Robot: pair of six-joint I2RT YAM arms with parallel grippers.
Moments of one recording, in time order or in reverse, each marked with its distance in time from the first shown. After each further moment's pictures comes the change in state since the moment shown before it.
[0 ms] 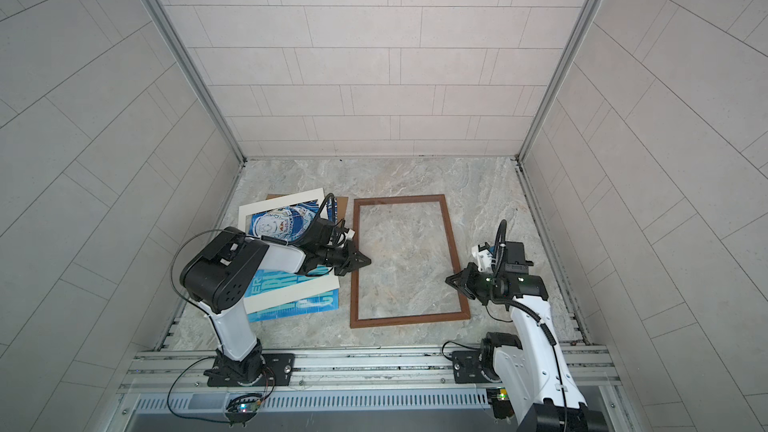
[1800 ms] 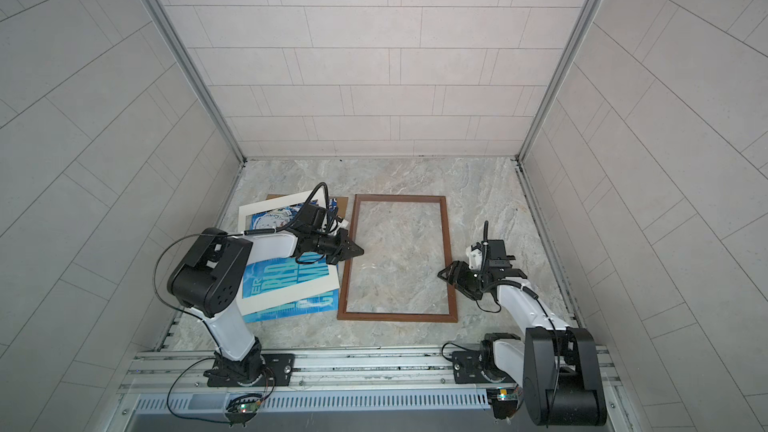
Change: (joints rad) left arm 0.106 -0.068 0.157 -0.387 0.073 0.156; right arm 0.098 0.304 -0.117 0.416 0.185 0.039
